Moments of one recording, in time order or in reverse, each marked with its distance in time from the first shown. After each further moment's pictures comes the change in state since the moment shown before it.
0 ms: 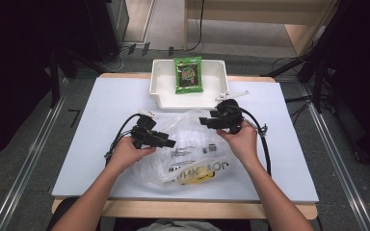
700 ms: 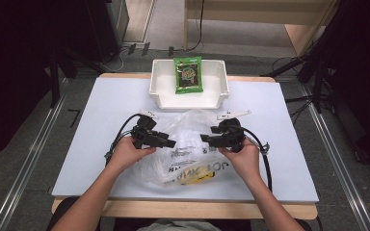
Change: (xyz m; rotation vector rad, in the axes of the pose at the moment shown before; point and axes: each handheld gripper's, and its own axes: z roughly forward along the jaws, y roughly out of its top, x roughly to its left) left arm 0.000 0.000 0.000 0.003 -0.003 0.008; right arm 0.018 -0.046 -0.005 0.011 0.022 -0.012
